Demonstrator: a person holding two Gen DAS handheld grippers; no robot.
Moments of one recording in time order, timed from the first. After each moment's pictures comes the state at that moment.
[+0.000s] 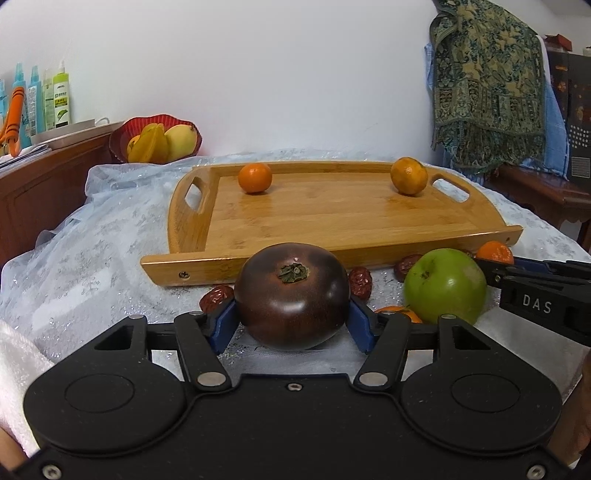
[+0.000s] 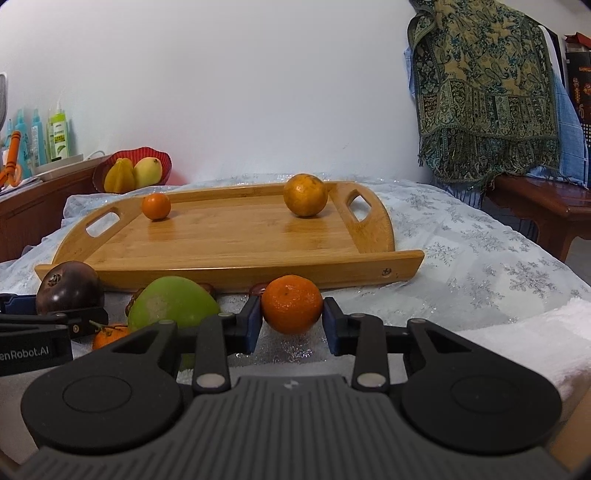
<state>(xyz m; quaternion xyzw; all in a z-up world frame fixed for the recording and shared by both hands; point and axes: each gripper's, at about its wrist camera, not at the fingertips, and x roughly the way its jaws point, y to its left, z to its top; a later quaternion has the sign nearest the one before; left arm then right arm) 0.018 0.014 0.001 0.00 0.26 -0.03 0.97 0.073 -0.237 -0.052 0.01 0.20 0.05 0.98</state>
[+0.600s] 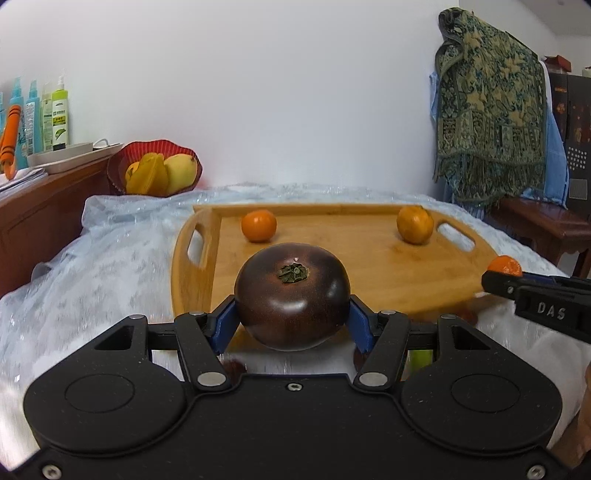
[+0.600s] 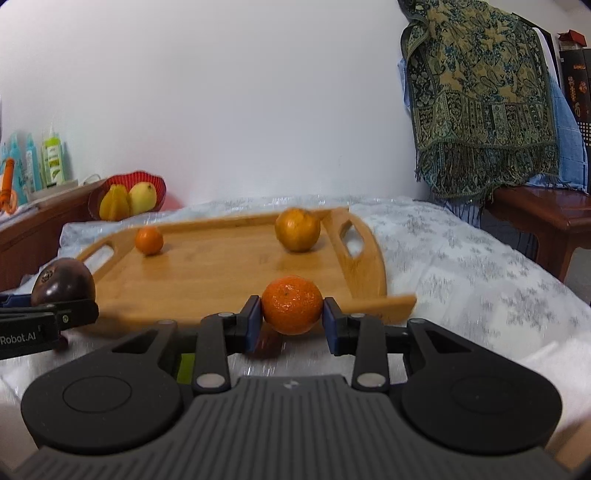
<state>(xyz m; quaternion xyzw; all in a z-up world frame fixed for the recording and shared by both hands) 0.049 0.028 0.035 -0.02 0.23 -0.03 0.97 0.097 -0.251 -0.022 0.03 0.18 0.05 0.98</state>
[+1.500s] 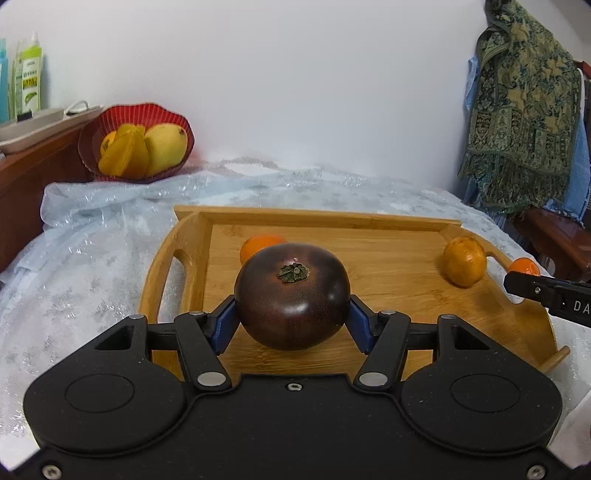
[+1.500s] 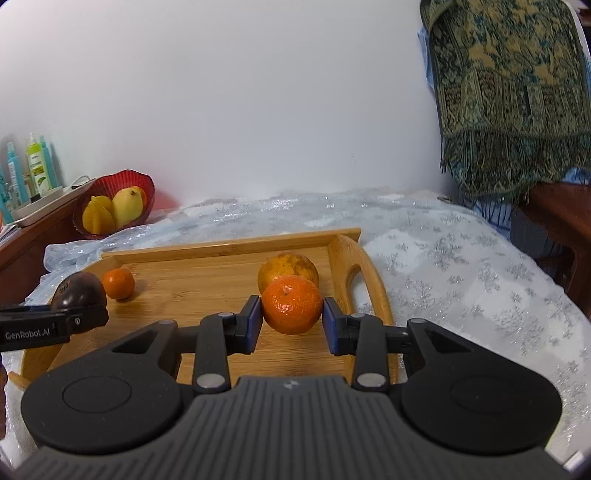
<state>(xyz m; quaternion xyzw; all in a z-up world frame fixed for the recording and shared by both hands) 0.186 0.051 0.036 -0.06 0.30 -0.03 0.95 0.208 -0.268 0.001 0.04 0.25 0.08 0.96</state>
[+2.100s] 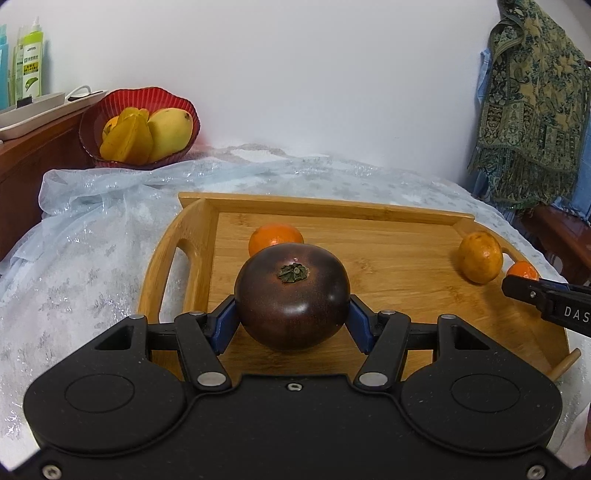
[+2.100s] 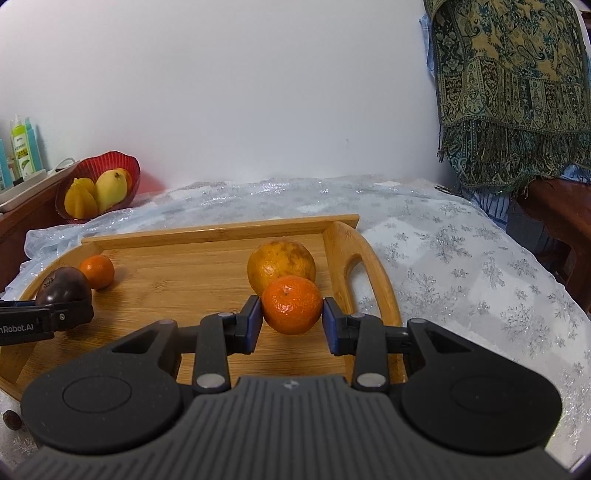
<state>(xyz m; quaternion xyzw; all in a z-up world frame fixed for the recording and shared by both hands) 0.198 0.055 0.028 -0.06 0.32 -0.02 0.95 0.224 -0.257 -0.008 0.02 0.27 0.06 0.96</state>
